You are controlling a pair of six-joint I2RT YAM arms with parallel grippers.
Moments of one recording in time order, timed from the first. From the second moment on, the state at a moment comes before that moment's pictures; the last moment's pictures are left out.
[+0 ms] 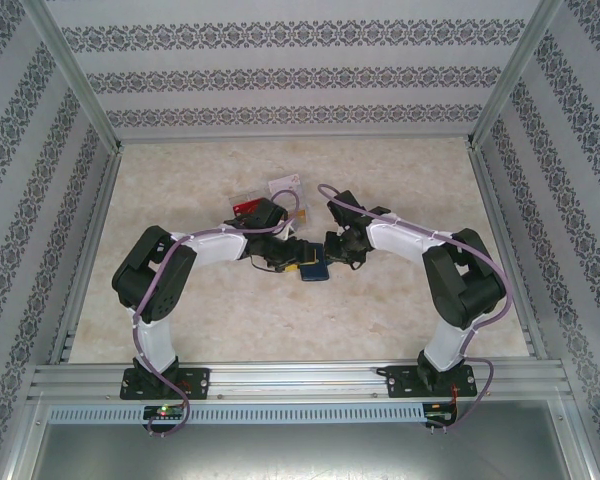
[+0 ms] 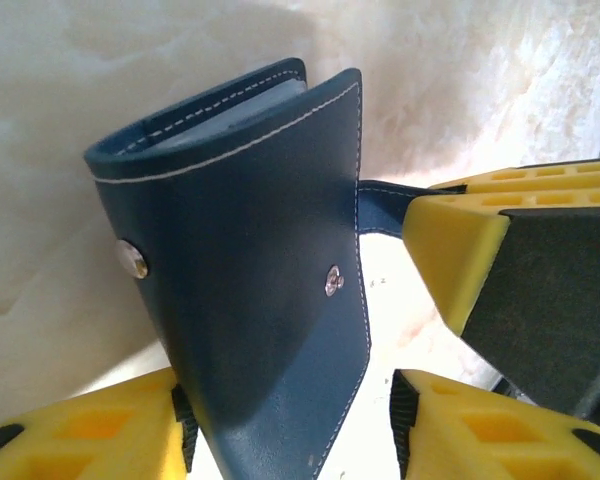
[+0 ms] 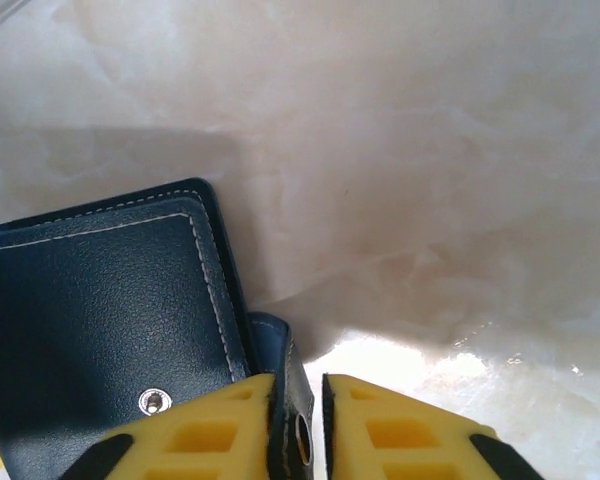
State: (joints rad) left arm -0.56 1.87 1.10 -0.22 0.59 -0.76; right arm 0.51 1.76 1.10 -0.59 -0.14 0.63
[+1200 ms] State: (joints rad) left arm -0.39 1.46 0.91 -0.28 0.36 -0.68; right arm 0.60 1.59 1.17 -0.57 -0.17 0.55
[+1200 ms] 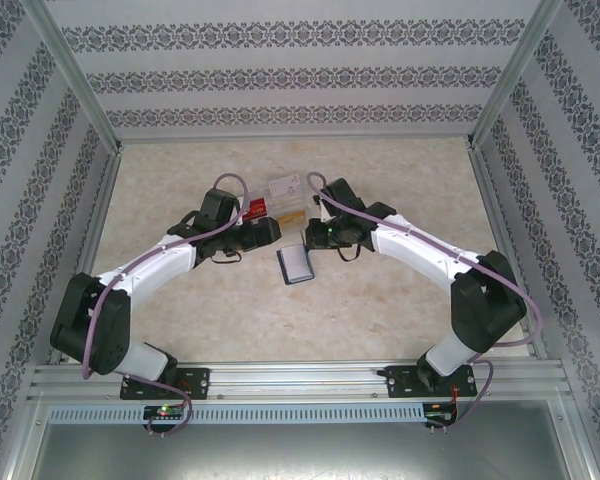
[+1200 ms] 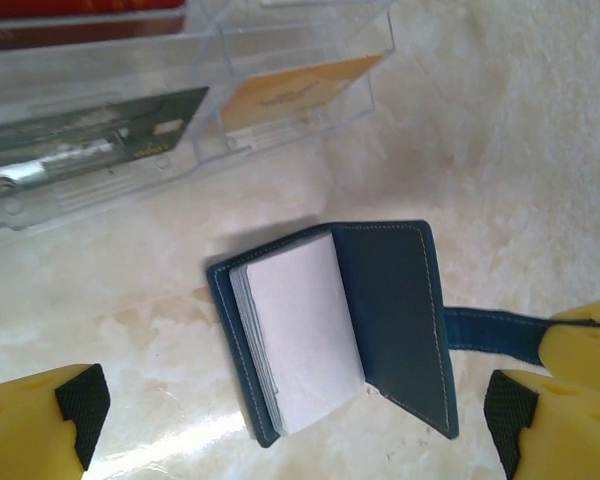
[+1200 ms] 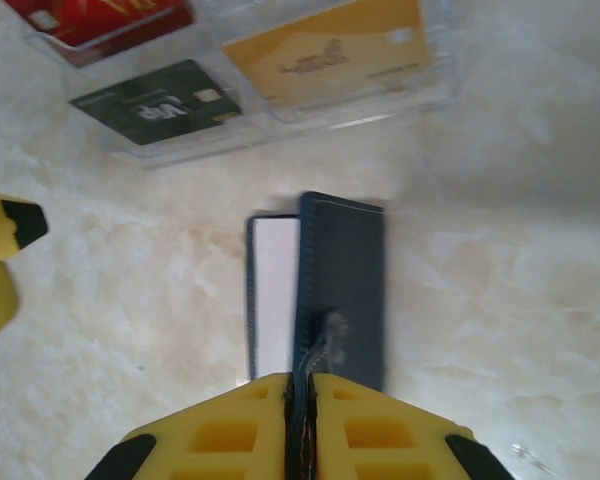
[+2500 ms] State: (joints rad) left arm -0.66 2.07 1.38 -0.29 0.40 -0.60; right arm 0.38 1.44 0.92 -0.46 -0.27 0.55
